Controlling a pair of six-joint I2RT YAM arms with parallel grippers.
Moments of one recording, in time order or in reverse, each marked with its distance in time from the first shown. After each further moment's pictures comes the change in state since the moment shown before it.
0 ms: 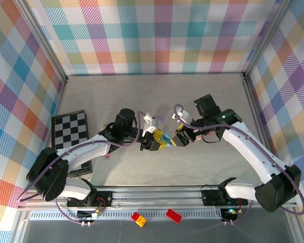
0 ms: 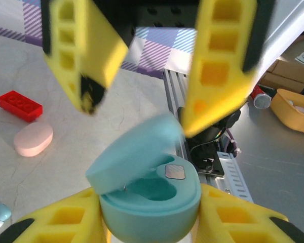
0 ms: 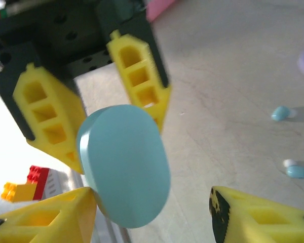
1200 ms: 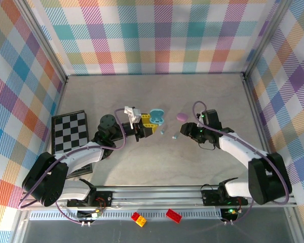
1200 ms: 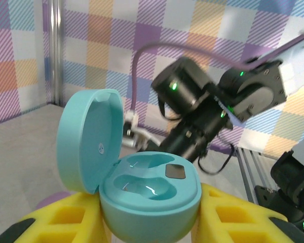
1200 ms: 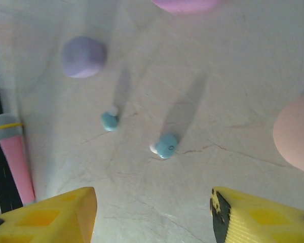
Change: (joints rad) left arm 0.127 -0.061 -0.204 0.645 -0.242 -0.261; right arm -0.160 0.101 -0.506 0.724 0.251 1.032
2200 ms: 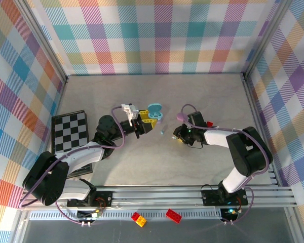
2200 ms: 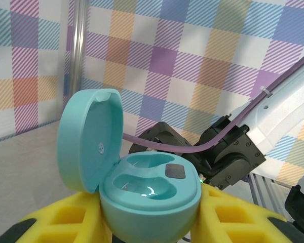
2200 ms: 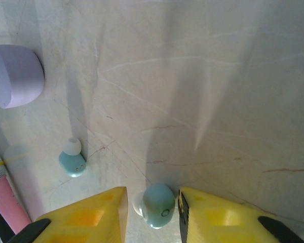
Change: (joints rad) left arm 0.000 0.009 -0.001 0.079 -0.083 -0.073; right arm 0.091 0.314 0.037 0.230 0.030 0.260
